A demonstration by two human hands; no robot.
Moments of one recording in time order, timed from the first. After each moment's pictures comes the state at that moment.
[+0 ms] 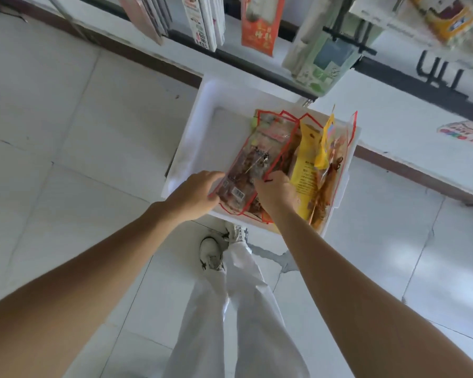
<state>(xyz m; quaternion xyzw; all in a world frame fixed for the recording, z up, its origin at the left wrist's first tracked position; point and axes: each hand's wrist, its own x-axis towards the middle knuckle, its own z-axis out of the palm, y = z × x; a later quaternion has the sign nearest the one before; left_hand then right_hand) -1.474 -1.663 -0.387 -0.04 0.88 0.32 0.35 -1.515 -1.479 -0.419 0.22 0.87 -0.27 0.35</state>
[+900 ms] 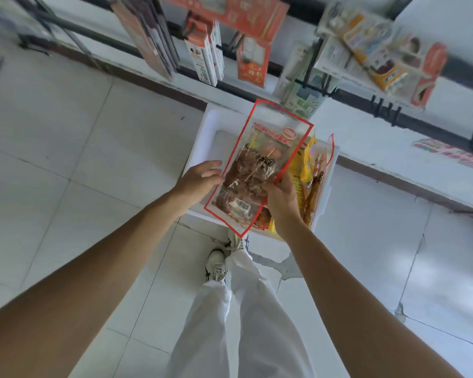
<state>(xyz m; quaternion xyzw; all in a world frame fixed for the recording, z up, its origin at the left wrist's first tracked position) -1.511 -1.663 -0.327 -0.29 0.71 0.56 0.31 -1.515 -1.470 -0.338 0.26 0.68 -0.63 0.27</state>
